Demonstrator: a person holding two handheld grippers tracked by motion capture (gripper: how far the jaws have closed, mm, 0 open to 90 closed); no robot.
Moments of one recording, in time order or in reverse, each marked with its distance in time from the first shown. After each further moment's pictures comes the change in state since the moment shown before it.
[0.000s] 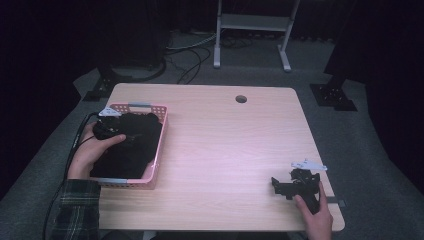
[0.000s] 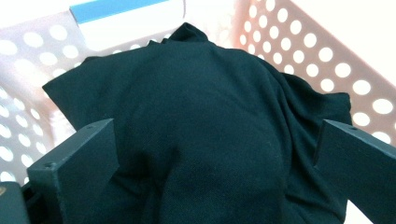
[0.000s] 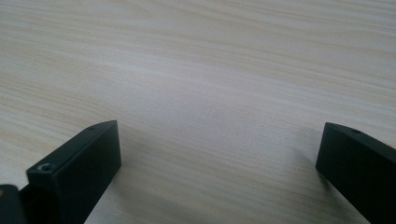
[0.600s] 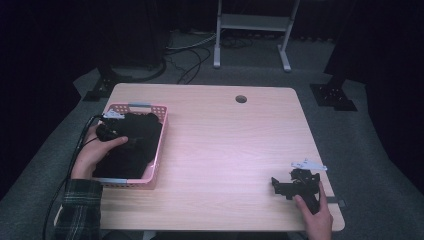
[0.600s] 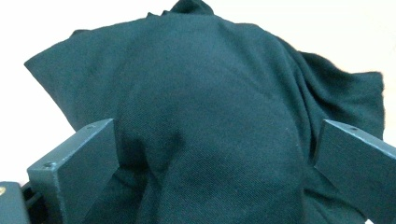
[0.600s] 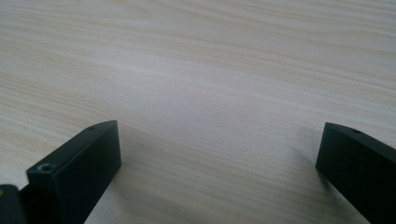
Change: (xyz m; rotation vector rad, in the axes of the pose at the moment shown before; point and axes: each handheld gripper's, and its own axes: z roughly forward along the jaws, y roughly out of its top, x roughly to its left) left arm 0.001 -0.007 0.015 0.066 0.009 -0.005; right arm 0.000 0.000 0.000 0.000 0.000 0.000
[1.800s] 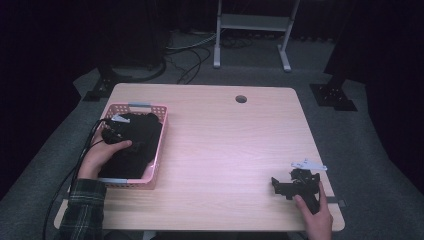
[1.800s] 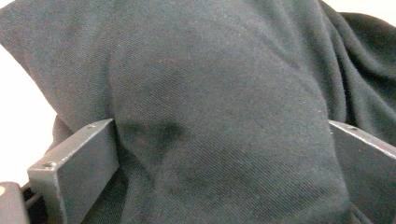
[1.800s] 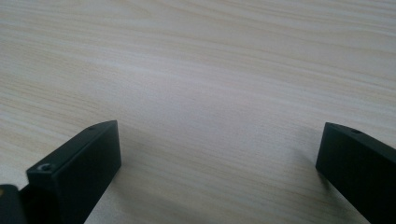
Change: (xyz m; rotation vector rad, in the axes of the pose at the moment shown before) left arm 0.000 -0.008 0.020 0.077 0.024 -0.011; right arm 0.000 0.000 0.000 0.000 0.000 0.000
